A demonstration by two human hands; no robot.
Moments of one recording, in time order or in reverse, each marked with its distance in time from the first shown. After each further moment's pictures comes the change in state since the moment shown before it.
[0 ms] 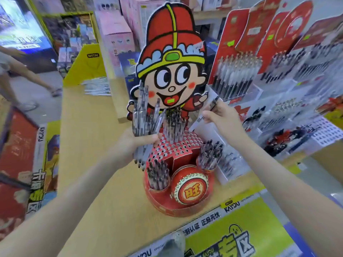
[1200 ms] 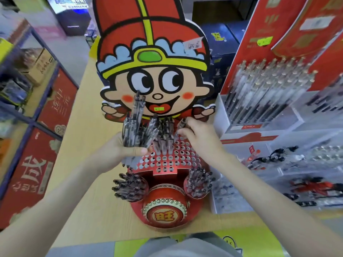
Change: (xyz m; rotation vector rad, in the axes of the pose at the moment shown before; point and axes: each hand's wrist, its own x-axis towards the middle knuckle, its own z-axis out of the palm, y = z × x) left_hand 0.036 -0.007 0.030 0.182 0.213 -0.135; right_hand 0.071 0.045 0.021 -0.356 -0.519 -0.234
